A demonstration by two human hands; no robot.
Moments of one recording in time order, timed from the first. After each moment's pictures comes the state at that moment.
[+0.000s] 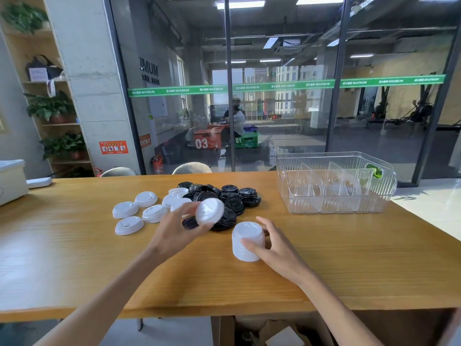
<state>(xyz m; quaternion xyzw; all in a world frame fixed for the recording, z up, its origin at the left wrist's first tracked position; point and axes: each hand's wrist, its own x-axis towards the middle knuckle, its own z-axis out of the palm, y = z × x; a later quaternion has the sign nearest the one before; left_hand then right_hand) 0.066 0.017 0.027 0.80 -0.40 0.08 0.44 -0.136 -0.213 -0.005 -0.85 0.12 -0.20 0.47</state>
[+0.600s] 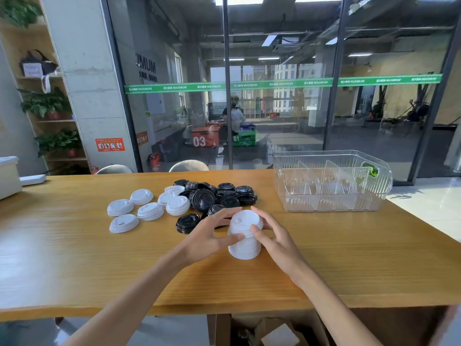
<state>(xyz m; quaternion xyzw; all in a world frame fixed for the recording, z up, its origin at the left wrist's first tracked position) 0.008 -0.037 0.031 0.74 -0.52 -0.07 0.43 -0.140 -0.216 0.000 -0.80 0.06 -0.27 0.53</state>
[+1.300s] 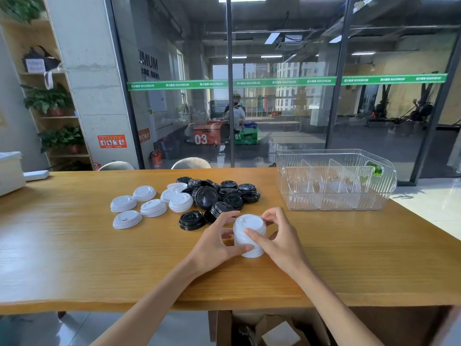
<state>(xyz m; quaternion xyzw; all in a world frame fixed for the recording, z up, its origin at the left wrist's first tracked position) 0.001 -0.044 -0.004 0.73 -0.46 -0.09 0.50 -0.132 -0.218 -0.010 -0.82 0.11 -0.37 0.43</state>
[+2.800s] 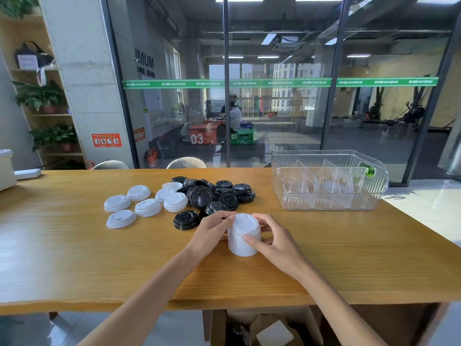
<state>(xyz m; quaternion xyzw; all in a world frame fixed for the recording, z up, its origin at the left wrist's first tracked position) -0.001 -0.056 0.015 0.71 -0.35 -0.17 0.59 -0.144 -0.226 -0.006 -0.86 0.09 -0.26 0.44</state>
